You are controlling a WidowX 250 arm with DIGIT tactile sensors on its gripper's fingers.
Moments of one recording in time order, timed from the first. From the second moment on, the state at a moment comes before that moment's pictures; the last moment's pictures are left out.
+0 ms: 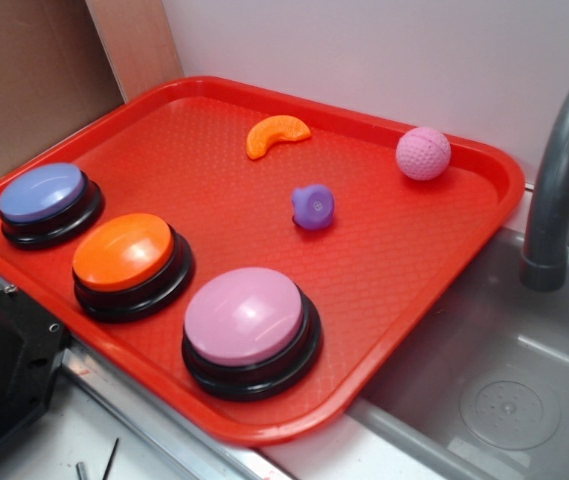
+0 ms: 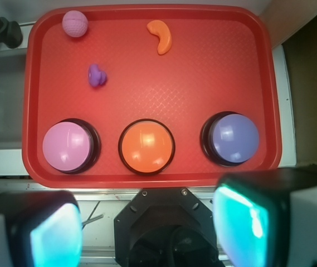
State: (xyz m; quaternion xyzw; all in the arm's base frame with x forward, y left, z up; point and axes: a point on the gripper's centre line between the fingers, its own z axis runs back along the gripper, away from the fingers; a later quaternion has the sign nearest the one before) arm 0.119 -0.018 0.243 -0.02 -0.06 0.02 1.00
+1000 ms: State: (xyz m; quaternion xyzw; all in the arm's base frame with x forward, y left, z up) arm 0.166 -0.038 0.199 -0.02 -0.04 0.11 0.99
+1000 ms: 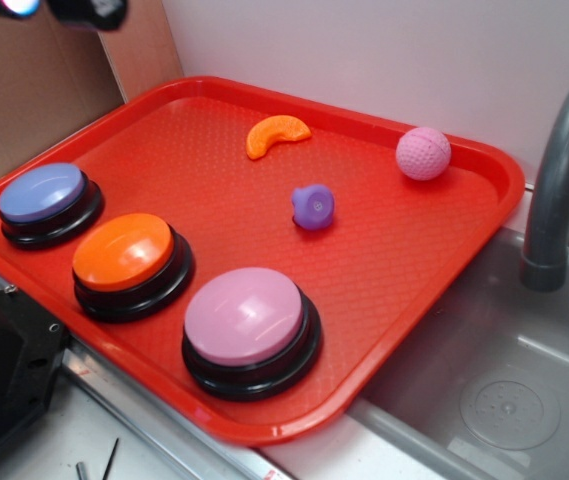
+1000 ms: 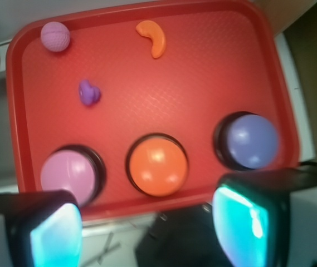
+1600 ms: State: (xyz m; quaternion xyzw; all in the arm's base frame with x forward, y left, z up) arm 0.209 -0.072 0.148 -0.04 -0.07 0.19 0.98
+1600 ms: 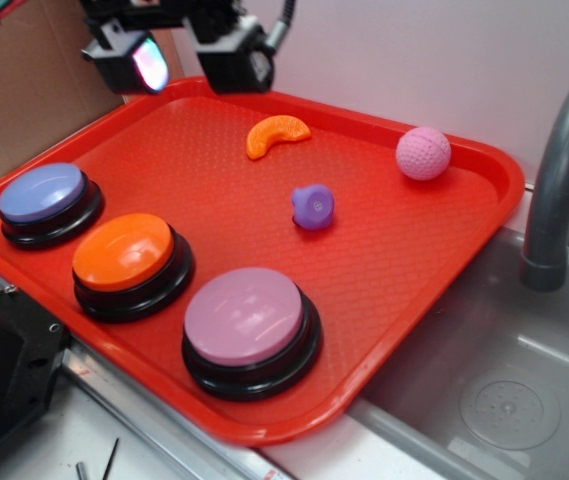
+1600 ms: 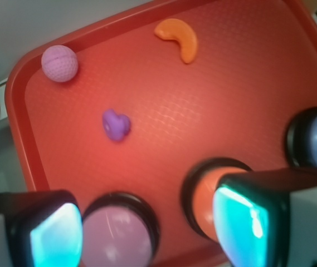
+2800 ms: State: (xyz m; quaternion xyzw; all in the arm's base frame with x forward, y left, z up) arm 0.265 -0.080 0.040 -0.02 0.00 0.23 0.97
